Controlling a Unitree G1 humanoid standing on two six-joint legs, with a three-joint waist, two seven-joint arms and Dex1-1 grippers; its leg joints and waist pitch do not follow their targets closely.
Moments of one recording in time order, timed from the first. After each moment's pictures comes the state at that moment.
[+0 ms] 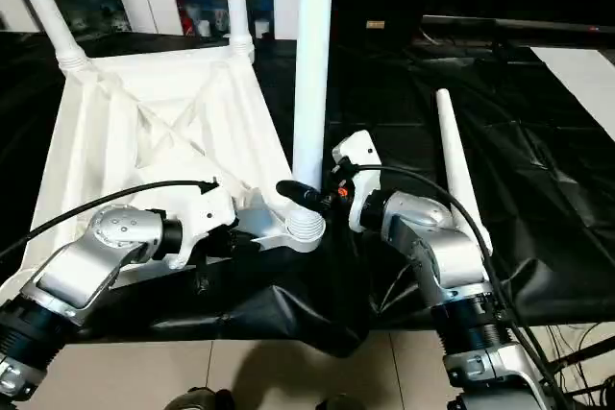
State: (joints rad) left arm -0.45 0.48 -0.40 0.16 -0.04 0.35 -0.98; right arm -0.47 -0.30 0.12 0.22 0.36 0.40 0.80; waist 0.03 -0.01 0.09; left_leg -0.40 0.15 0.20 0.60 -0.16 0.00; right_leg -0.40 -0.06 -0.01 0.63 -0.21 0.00
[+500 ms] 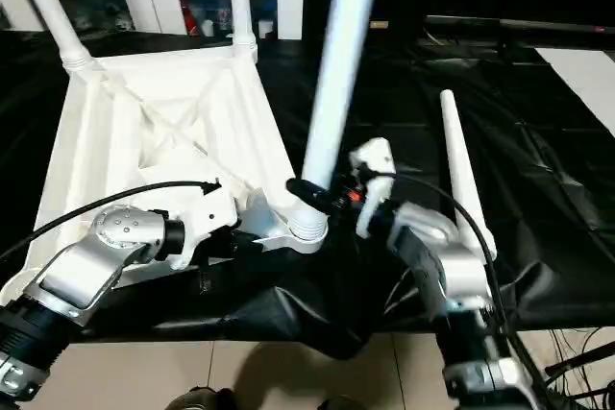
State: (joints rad) left arm -0.46 0.47 -0.40 0.17 -0.04 0.34 -0.98; right arm -0.37 -0.25 0.03 0.24 0.42 0.27 0.81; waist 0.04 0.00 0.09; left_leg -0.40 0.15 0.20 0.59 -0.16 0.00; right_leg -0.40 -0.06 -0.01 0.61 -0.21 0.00
